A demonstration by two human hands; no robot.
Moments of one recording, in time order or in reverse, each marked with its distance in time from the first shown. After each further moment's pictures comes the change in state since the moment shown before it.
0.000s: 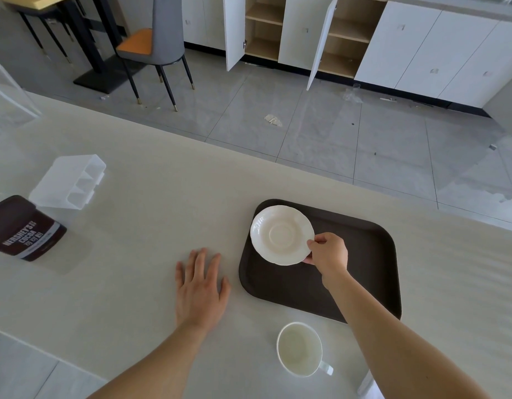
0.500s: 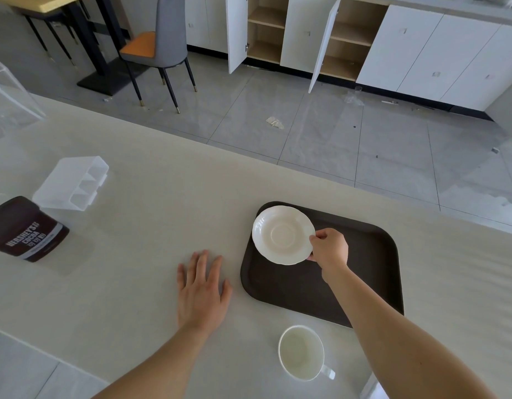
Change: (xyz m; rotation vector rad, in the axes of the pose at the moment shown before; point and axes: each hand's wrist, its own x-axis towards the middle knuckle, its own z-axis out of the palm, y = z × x) left_hand -0.001 0.002 -0.004 -0.010 -0.016 -0.003; right_hand 0.012 -0.010 0.005 -0.016 0.027 -0.014
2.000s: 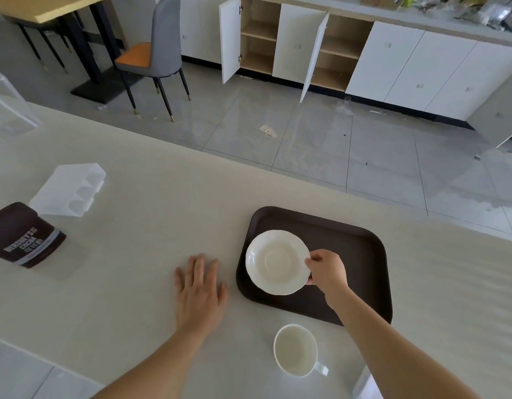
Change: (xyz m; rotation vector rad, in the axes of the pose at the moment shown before) left_hand 0.001 -0.002 0.002 0.017 -0.005 0.034; right_hand -0.029 0.028 -0.022 -0.172 -0.120 -0.065
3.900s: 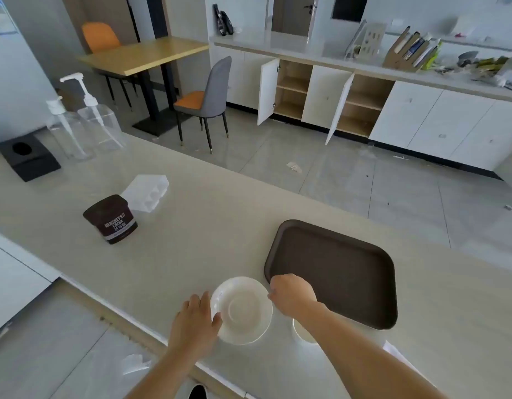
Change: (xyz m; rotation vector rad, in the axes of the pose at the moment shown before) left_hand -0.118 -0.043 -0.073 0.014 -0.210 -0.214; right_hand -0.145 -0.050 0.044 -0.870 -0.336 -0.619
